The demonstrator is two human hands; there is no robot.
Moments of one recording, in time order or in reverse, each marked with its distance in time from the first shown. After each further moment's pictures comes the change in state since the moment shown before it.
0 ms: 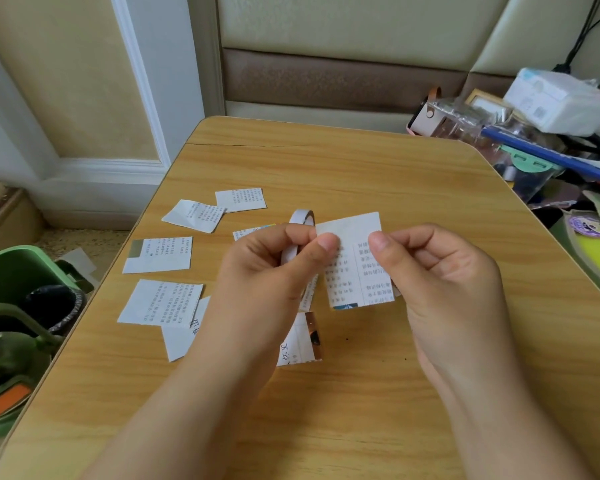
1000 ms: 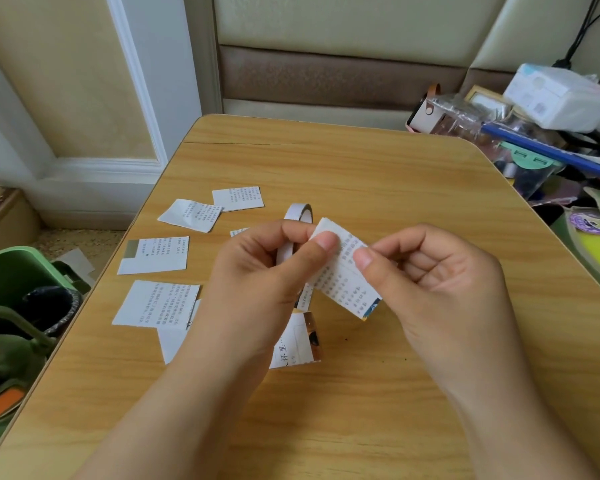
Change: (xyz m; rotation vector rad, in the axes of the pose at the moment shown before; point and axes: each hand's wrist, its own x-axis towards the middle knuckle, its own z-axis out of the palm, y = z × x) left_hand 0.001 0.000 -0.005 0.005 -0.056 0.017; right_hand -0.004 -0.003 -0.004 -0.170 -0.090 -0.090
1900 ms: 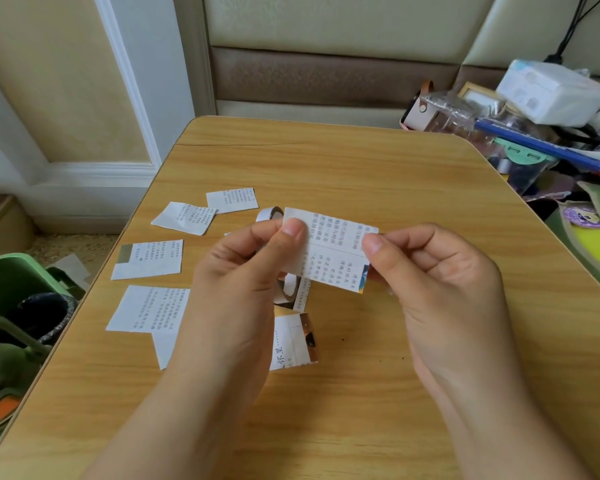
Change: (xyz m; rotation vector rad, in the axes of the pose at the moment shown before) left_hand -0.004 0.003 0.005 -0.147 0.168 -0.076; right_hand 0.000 0.000 0.005 0.262 0.128 0.089
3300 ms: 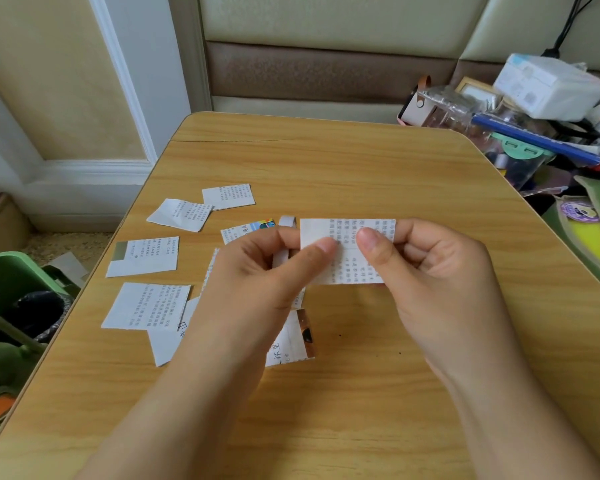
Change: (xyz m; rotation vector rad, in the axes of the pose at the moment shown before) left_hand 0.000 -0.005 -0.003 0.211 -0.152 -0.024; right_hand 0.006 0.006 -0.011 -0.280 -0.116 -0.069
